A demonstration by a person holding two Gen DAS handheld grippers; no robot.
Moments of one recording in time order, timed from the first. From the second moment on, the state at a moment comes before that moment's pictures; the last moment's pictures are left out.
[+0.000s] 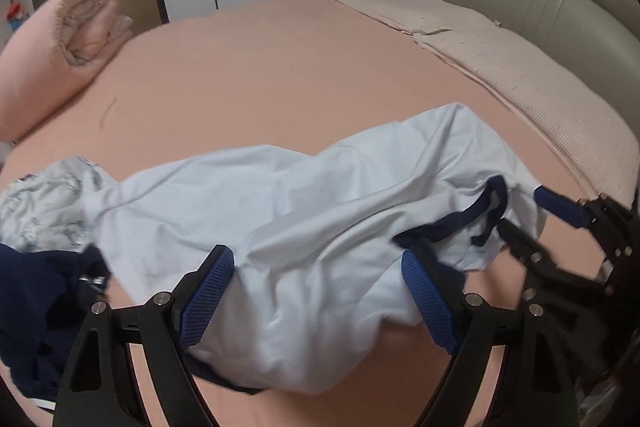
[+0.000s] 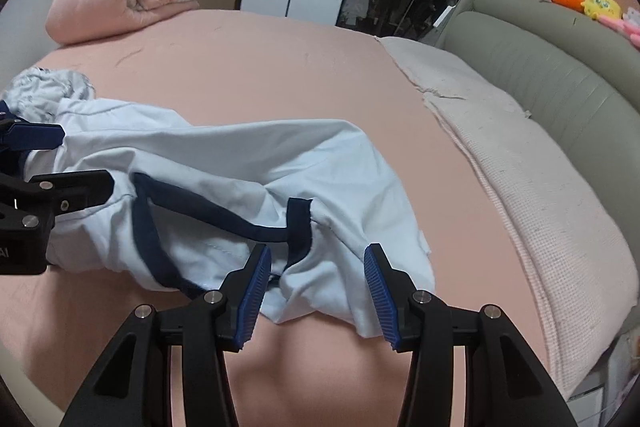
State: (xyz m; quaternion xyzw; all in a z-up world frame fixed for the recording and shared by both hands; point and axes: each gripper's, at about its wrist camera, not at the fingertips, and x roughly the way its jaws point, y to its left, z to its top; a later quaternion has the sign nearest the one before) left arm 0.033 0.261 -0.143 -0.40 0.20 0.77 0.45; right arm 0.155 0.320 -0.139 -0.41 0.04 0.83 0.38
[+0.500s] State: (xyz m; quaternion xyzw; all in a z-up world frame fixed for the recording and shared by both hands) left arm 0.037 0.298 -0.173 -0.44 0.22 0.74 0.45; right arm 0.139 0.338 -0.160 -0.43 0.02 0.81 0.39
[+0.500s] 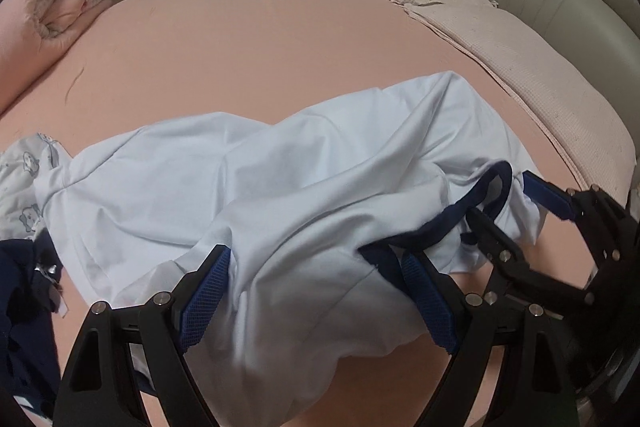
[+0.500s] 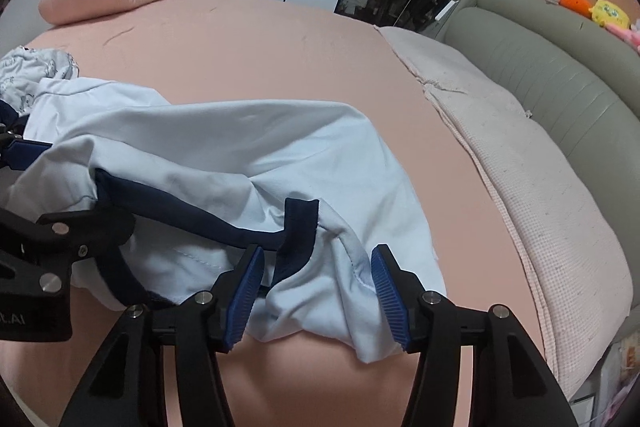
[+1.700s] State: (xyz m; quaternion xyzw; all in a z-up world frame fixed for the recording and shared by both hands) left arm 0.030 0.279 -0.208 -0.33 0.27 0.83 0.35; right arm 0.138 0.314 -0.183 -0.41 -0.05 0.79 0.45
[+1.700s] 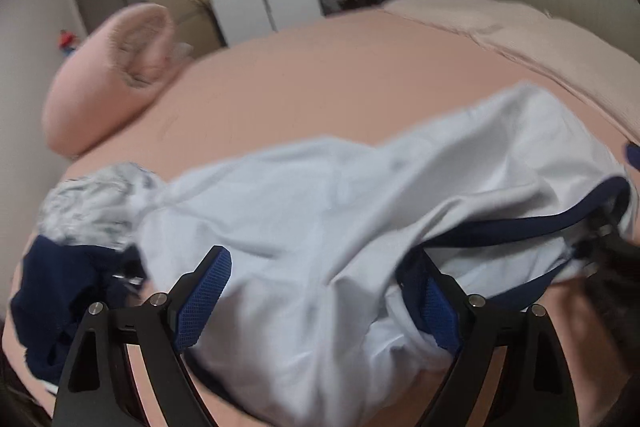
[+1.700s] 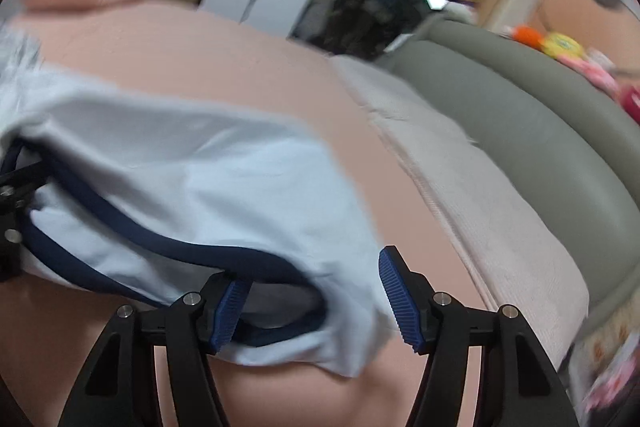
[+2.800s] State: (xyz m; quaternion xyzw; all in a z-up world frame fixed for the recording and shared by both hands) left arm 0.023 0.272 -0.222 -0.33 0.24 0.84 0.36; right arm 0.169 0.341 -0.197 -0.39 0.11 0.80 0.44
